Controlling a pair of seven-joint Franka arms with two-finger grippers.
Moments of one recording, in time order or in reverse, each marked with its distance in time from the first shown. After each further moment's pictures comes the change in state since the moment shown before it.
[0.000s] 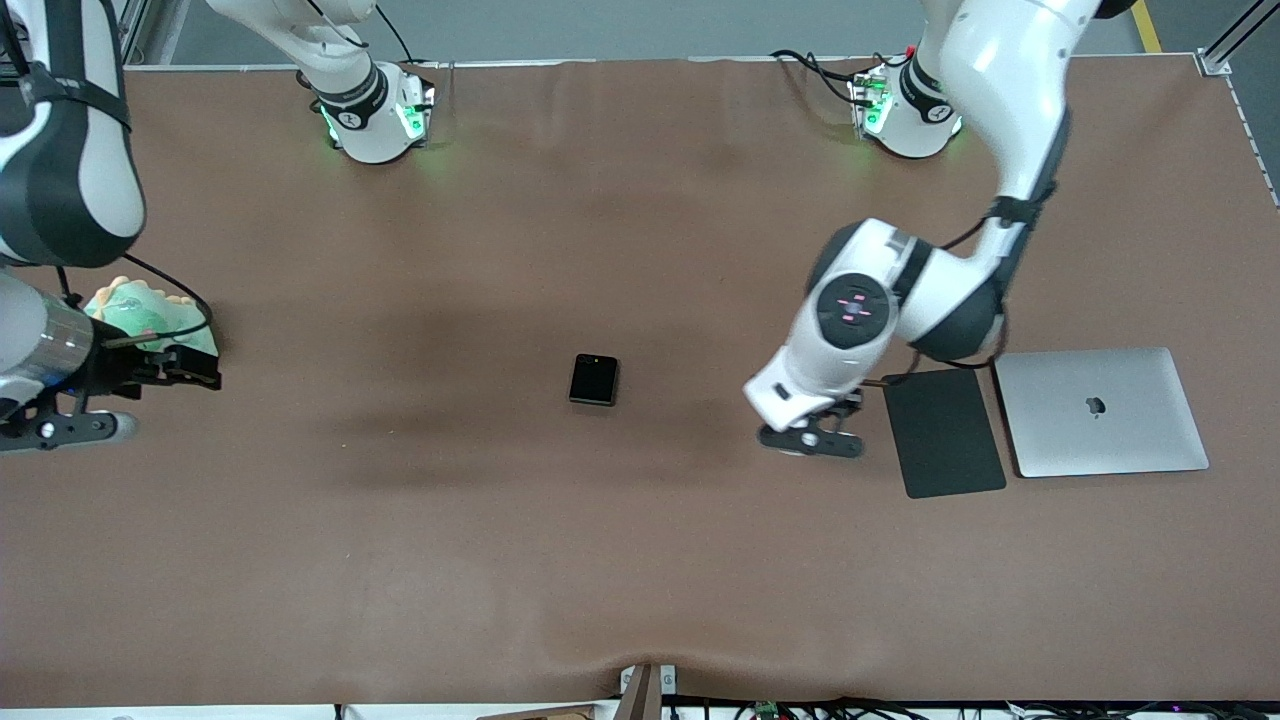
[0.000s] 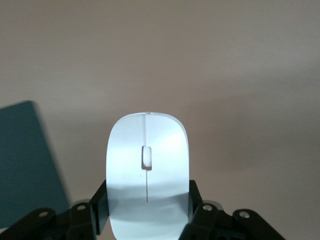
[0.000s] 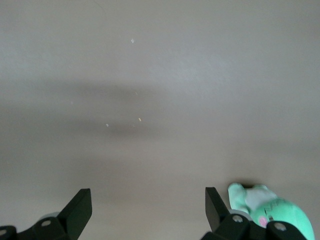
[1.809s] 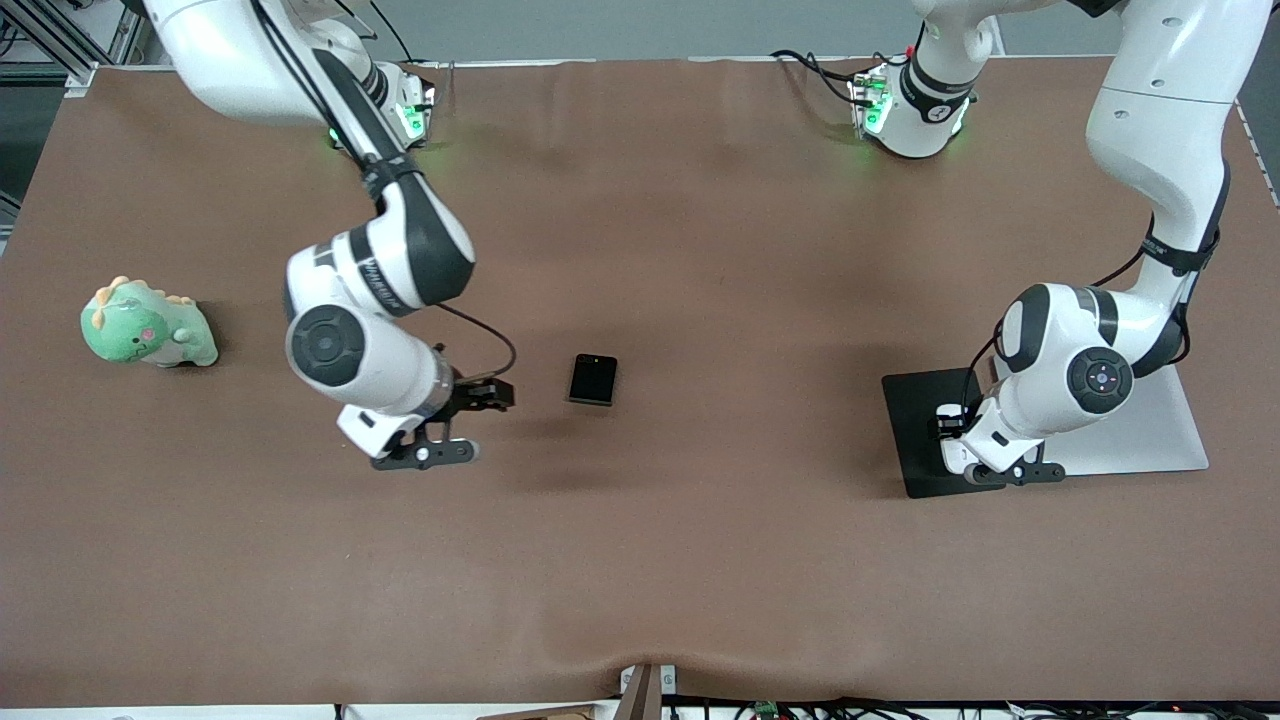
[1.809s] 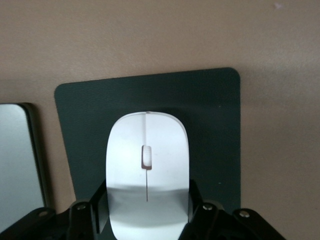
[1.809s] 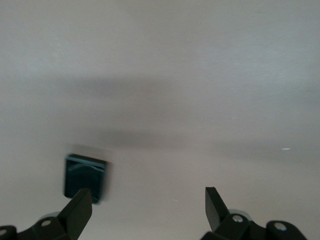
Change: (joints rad) left arm 0.410 0.053 -0.015 -0.305 0.000 0.314 0.220; right arm 0.423 0.248 0.008 -0.004 0.134 0.266 0.466
